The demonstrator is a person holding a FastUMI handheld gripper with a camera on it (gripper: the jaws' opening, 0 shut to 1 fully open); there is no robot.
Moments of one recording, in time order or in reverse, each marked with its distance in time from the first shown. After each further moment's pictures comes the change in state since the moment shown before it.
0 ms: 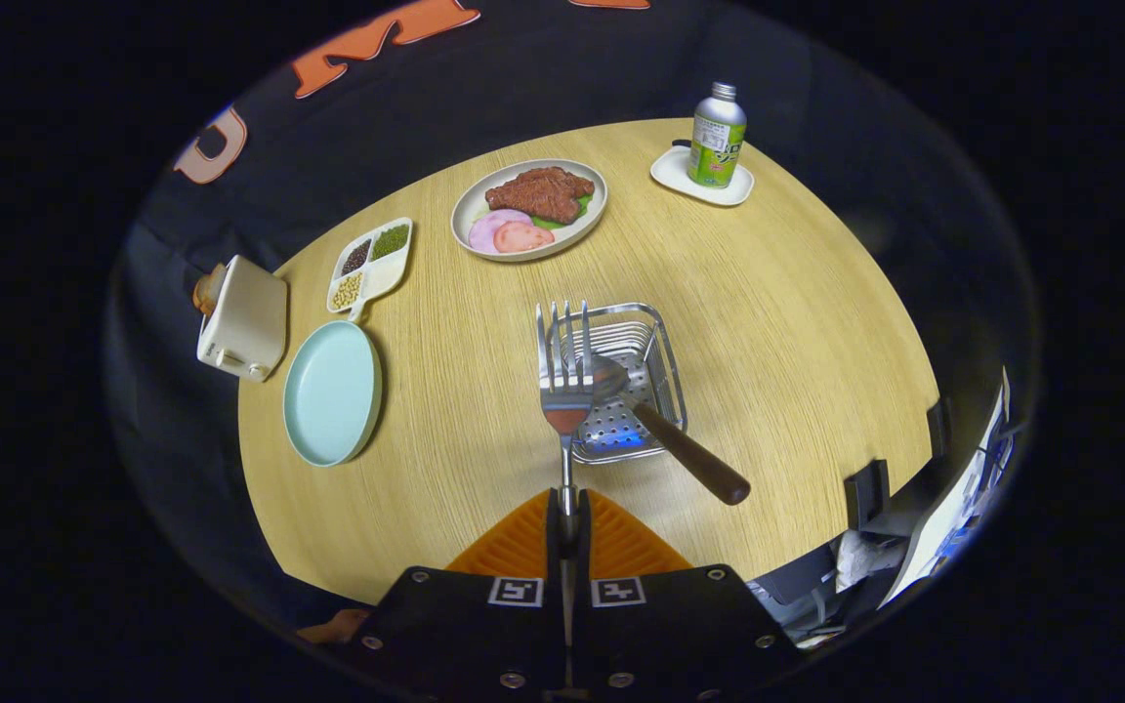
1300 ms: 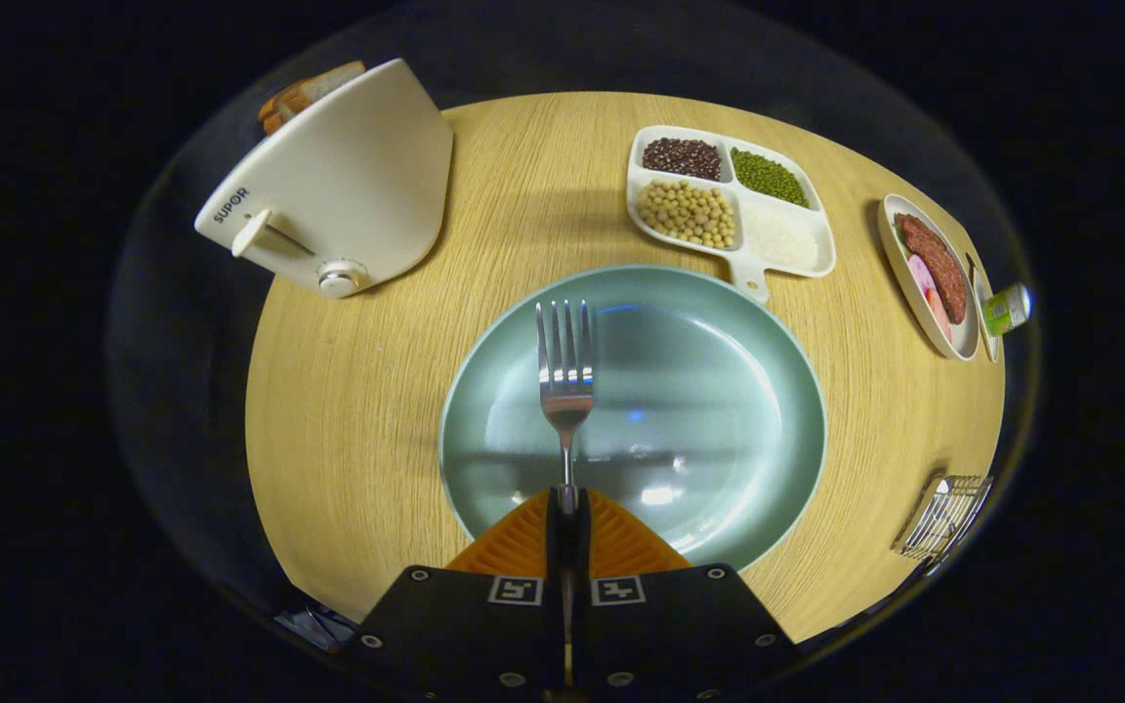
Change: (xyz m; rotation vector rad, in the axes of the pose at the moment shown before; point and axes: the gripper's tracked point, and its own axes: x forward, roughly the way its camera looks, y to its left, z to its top) arm 0.134 0.337 0.008 -0.374 0.132 0.054
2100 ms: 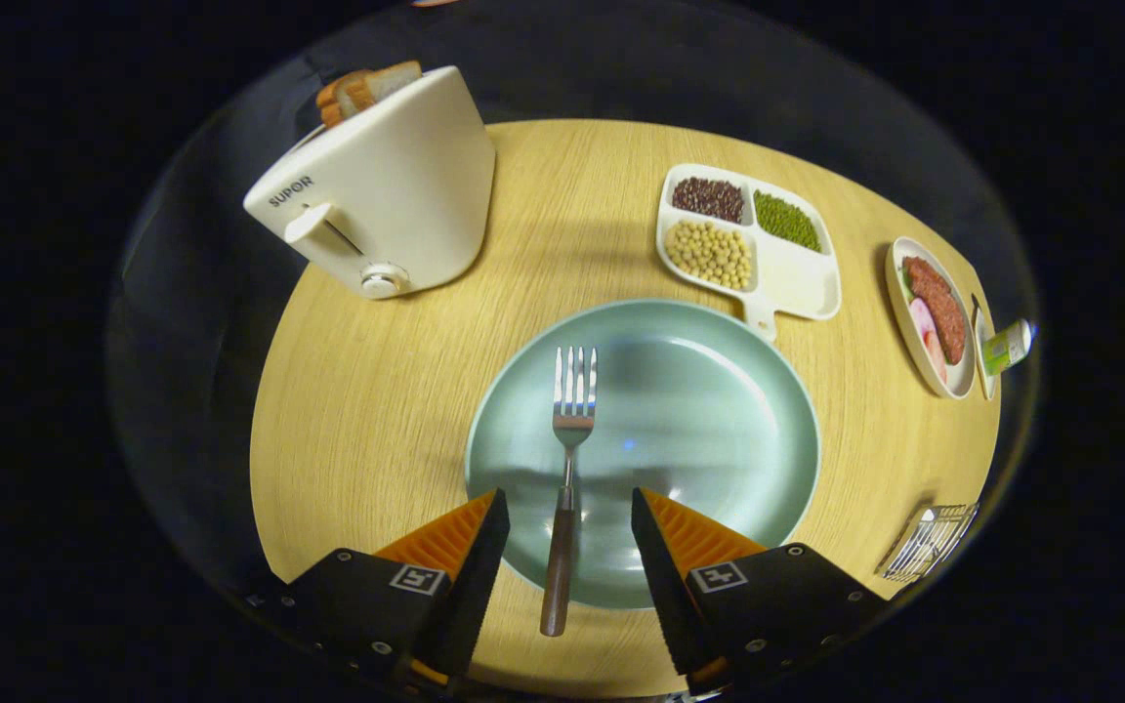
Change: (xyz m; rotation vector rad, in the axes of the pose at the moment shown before) arm 0.011 0.016 0.002 -0.083 -0.008 0.018
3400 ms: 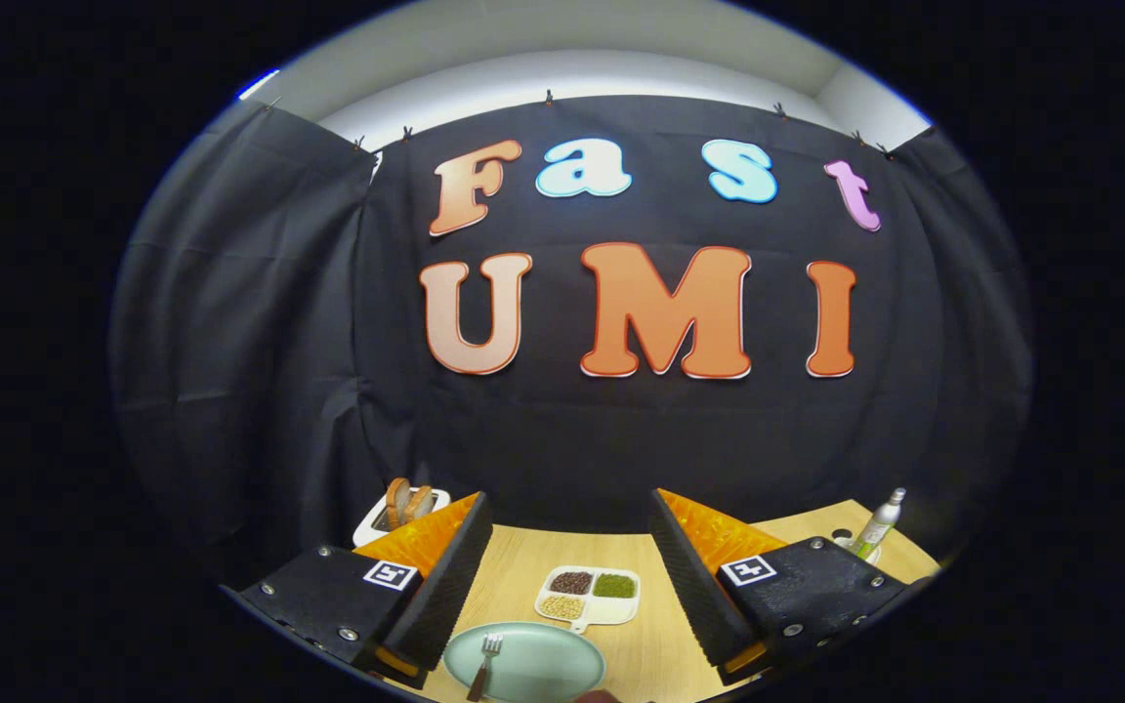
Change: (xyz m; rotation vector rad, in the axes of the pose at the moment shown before) arm -0.322 -0.061 0.100 -0.038 -1.270 -0.125
